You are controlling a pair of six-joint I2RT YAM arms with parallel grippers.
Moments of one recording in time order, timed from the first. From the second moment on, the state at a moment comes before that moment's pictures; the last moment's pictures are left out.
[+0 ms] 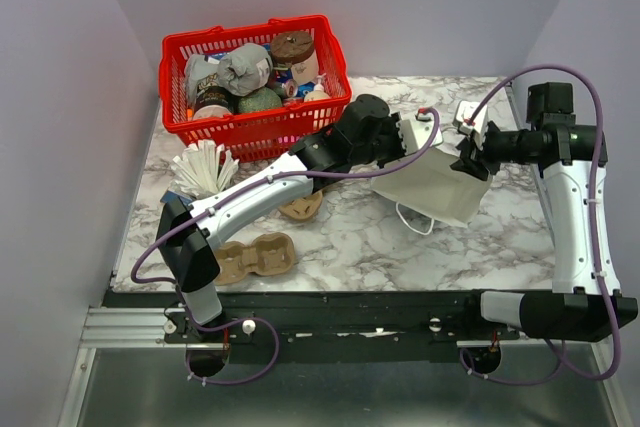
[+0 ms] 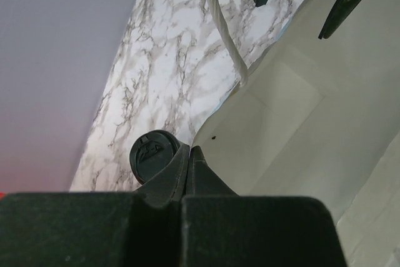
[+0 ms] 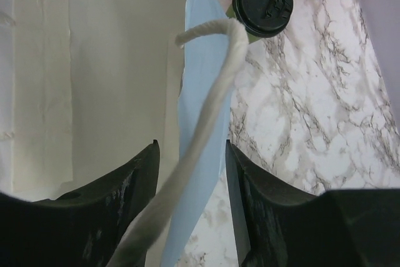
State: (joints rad) left arm -0.94 1.73 1.69 -0.29 0.12 0.51; right arm -0.08 1.27 1.54 -1.26 -0.78 -1.20
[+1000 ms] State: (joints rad) left arm -0.89 1.67 1.68 -0.35 0.10 0.49; right arm -0.08 1.31 1.59 -1.28 -0.75 -1.13
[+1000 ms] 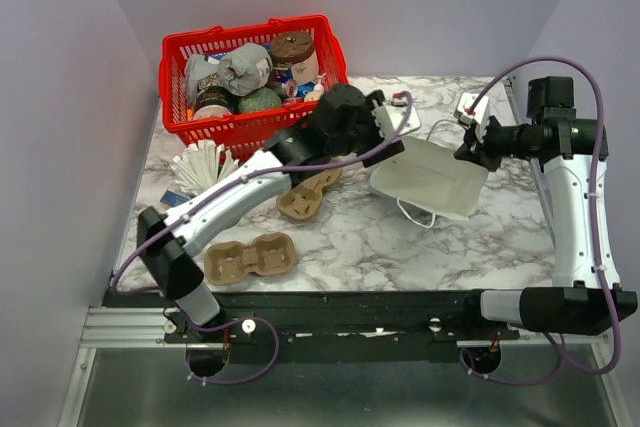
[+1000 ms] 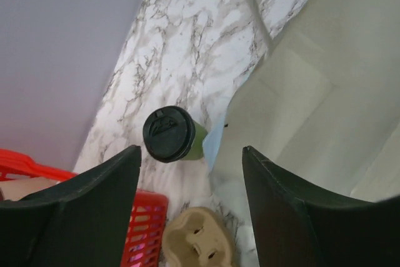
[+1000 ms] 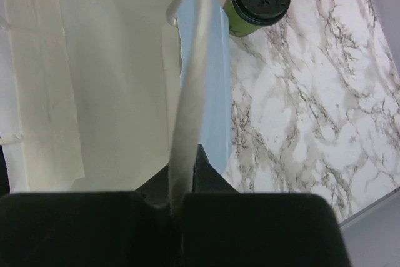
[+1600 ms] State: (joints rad) left arm -0.67 1.15 1.19 -1.07 0.32 0.75; right arm -0.08 1.25 1.57 -1.18 -0.68 -0.95
